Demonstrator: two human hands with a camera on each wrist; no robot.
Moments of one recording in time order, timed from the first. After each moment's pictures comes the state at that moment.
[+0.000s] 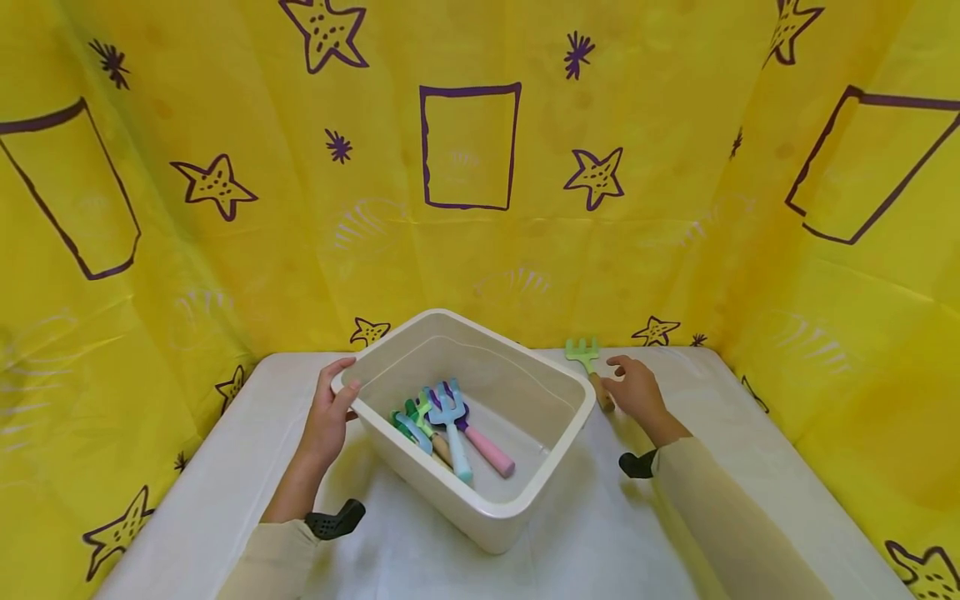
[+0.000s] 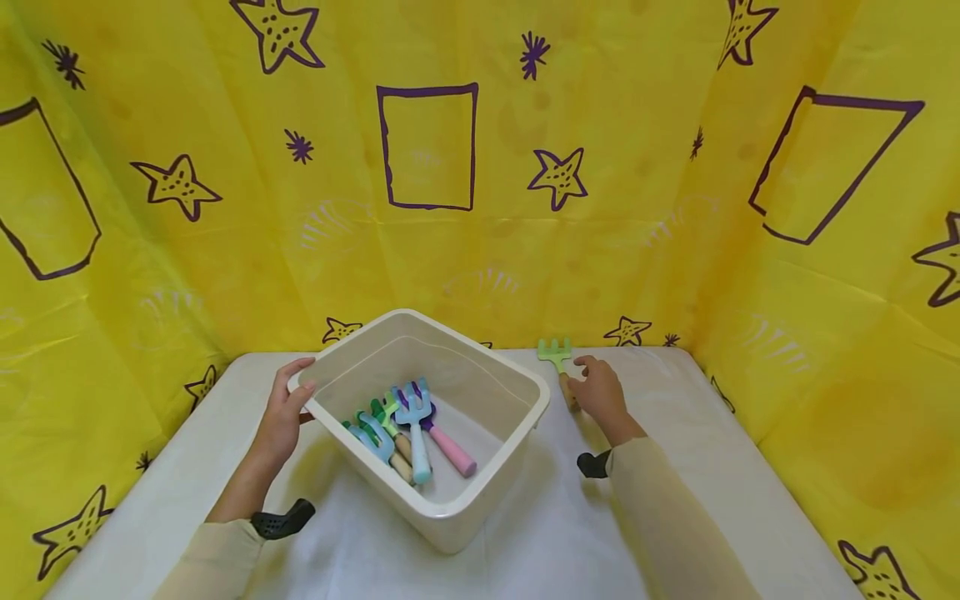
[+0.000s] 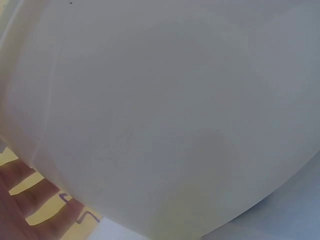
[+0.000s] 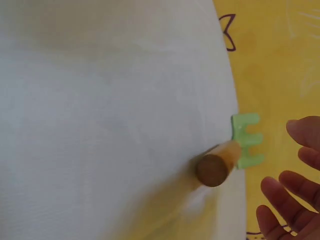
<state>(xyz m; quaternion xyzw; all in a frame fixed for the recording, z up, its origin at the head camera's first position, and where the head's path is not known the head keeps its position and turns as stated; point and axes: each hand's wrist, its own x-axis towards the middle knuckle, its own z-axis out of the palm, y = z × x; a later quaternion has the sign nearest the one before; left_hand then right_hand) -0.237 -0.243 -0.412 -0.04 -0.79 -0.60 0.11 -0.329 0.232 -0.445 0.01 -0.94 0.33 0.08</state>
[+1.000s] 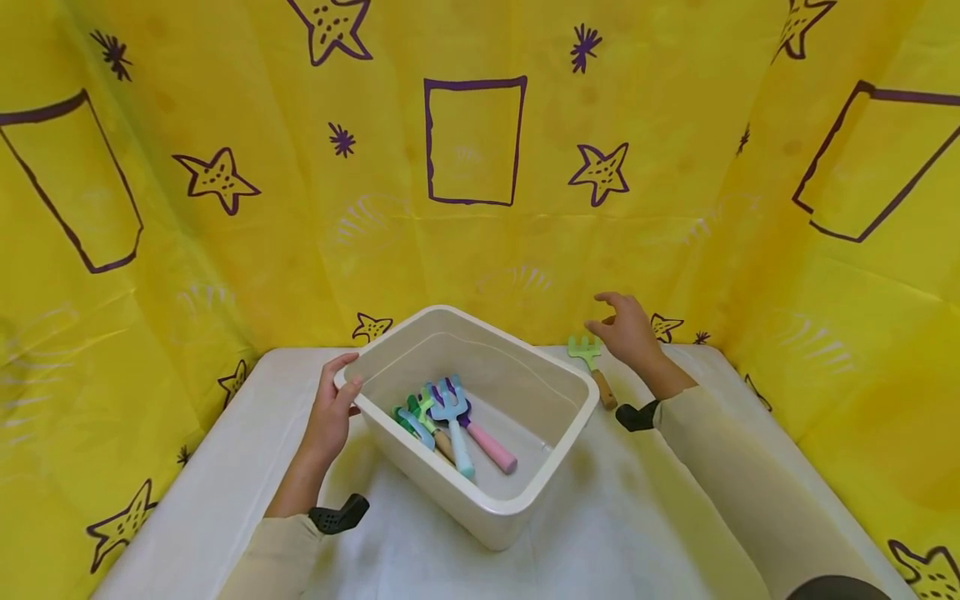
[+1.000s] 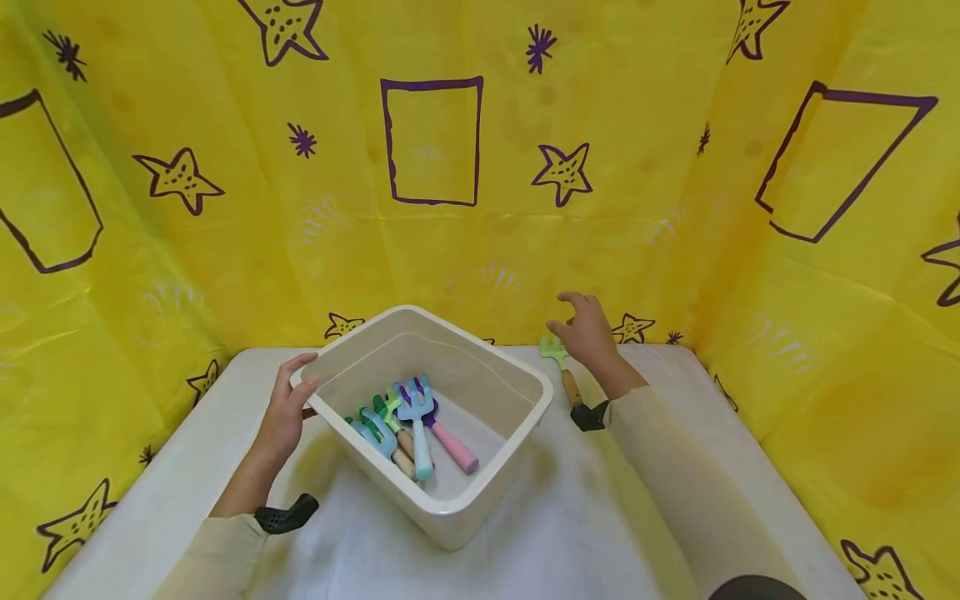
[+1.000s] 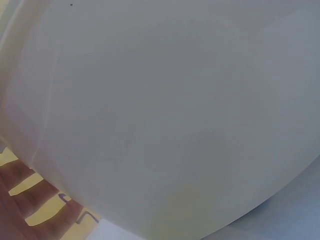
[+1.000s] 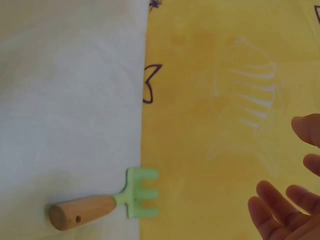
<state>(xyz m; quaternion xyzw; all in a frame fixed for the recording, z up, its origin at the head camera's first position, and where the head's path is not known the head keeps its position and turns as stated) -0.236 -0.242 -0.413 -0.03 -0.80 -0.59 0.12 -0.342 0.200 -0.348 0.08 -0.92 0.37 0.11</state>
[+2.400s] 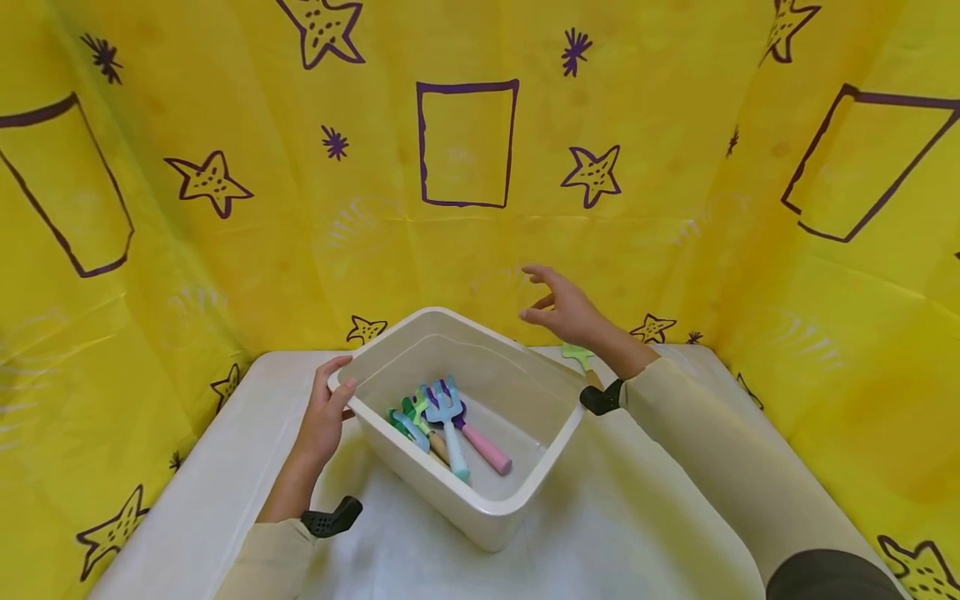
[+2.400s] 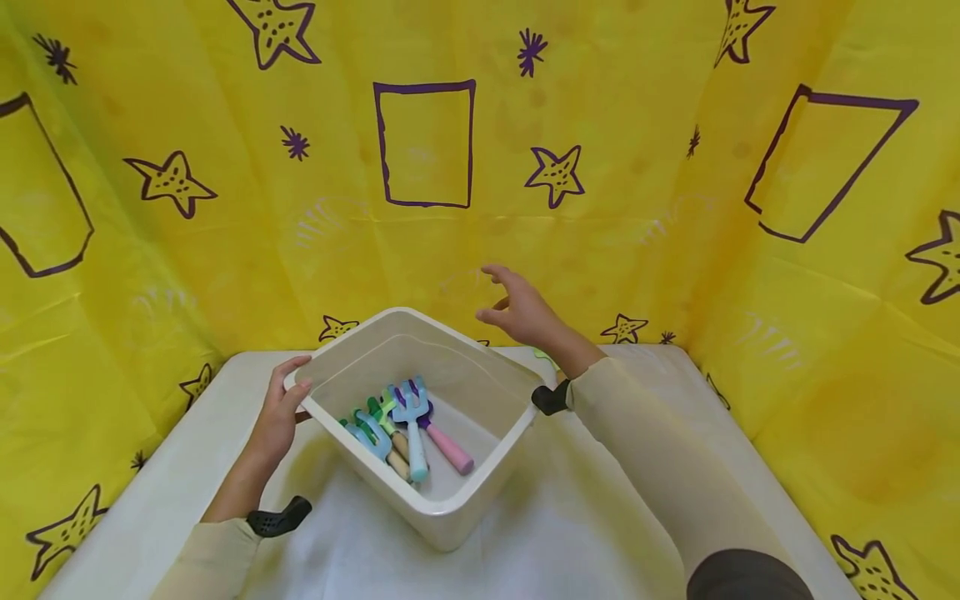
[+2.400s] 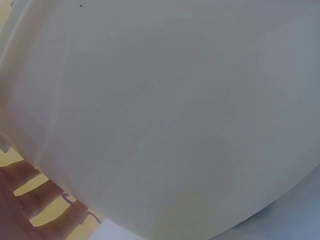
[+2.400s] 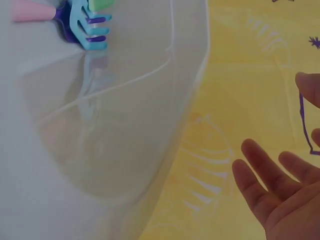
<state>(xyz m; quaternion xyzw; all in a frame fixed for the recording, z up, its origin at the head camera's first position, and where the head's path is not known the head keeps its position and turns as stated) -0.234 -0.242 -0.412 -0.05 -0.79 -0.60 0.11 -0.331 0.132 -0.293 0.25 -0.87 0.42 0.04</state>
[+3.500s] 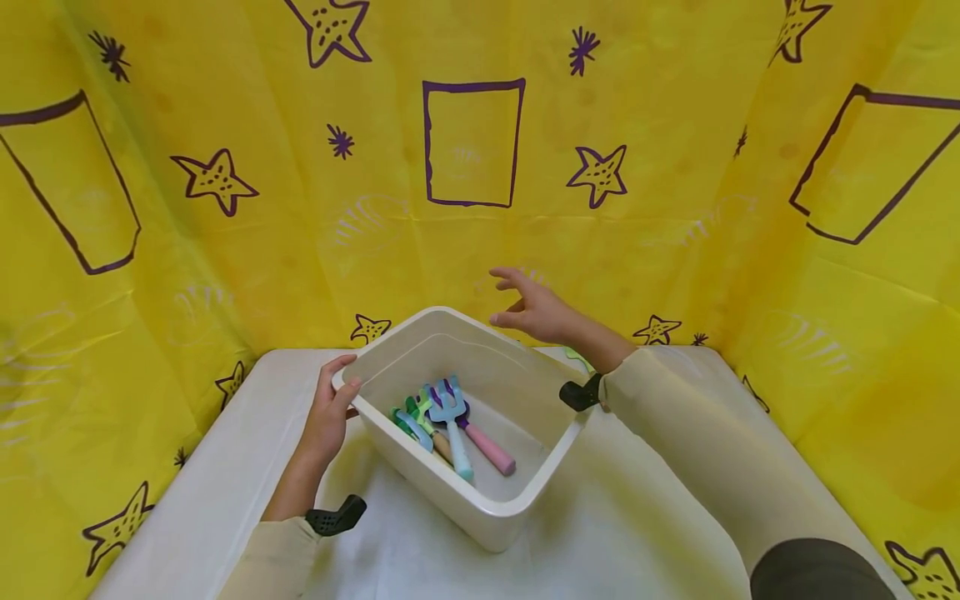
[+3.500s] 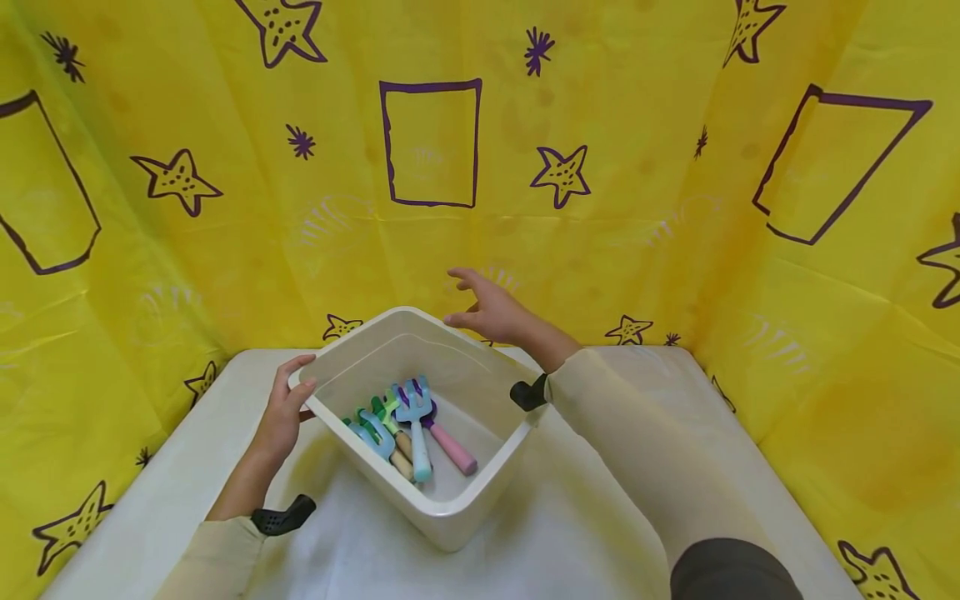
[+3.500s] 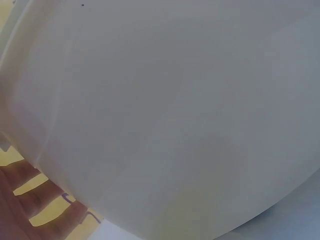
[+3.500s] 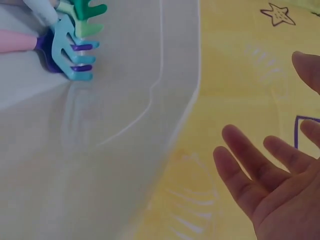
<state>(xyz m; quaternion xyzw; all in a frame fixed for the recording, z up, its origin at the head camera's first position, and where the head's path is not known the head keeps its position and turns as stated) -0.235 -0.242 -0.413 -0.03 -0.78 -0.61 0.10 -0.327 0.093 -0.282 0.29 -0.86 0.40 -0.04</state>
